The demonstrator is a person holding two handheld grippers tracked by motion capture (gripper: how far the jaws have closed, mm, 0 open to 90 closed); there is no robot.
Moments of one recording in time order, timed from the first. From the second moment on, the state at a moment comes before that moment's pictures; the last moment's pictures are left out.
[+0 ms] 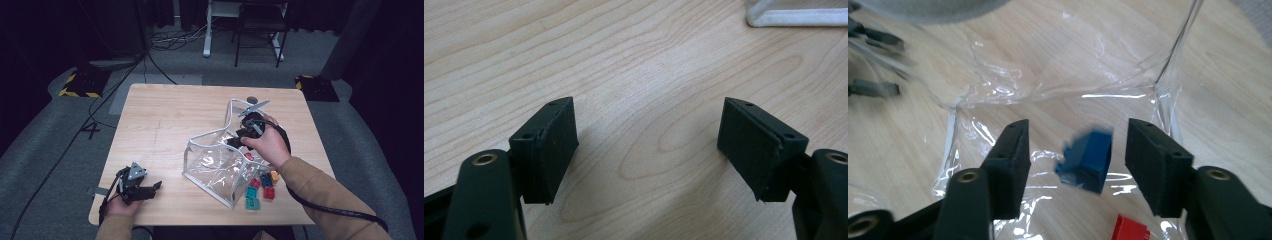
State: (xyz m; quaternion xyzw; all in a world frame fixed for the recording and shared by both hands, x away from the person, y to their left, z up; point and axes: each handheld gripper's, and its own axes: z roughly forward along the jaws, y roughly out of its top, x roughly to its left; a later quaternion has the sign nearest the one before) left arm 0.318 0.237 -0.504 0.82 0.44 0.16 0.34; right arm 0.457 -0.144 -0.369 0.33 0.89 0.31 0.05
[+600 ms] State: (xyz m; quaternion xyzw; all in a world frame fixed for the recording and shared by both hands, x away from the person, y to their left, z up) left arm 0.319 0.237 -0.504 0.82 0.44 0.17 0.34; right arm 0.436 -0.177 -0.322 0.32 0.86 0.39 0.10
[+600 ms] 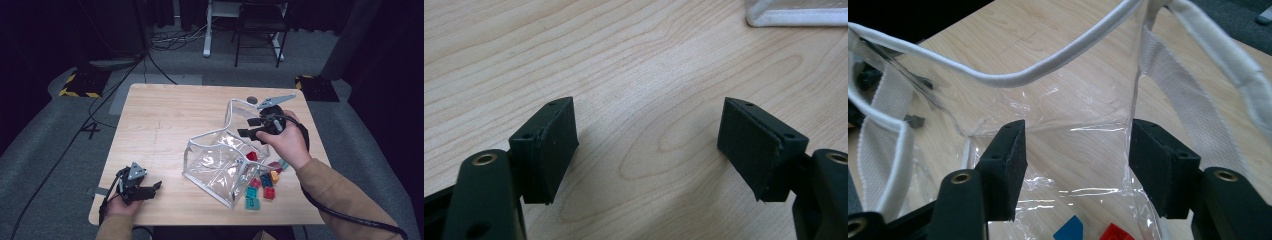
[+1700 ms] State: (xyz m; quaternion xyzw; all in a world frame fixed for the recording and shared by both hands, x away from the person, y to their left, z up) left arm 0.319 0.237 -0.504 0.82 0.44 0.17 0.34; right arm 0.409 -0.305 -0.300 0.40 0.80 0.42 0.16
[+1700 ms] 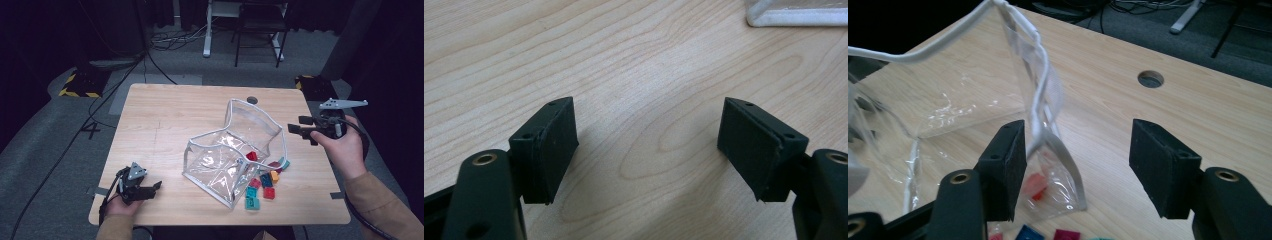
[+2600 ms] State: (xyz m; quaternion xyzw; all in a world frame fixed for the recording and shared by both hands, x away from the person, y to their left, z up) left arm 0.319 0.237 -0.504 0.82 0.44 0.17 0.34; right arm 0.415 -0.335 -0.406 0.43 0.81 0.37 0.16
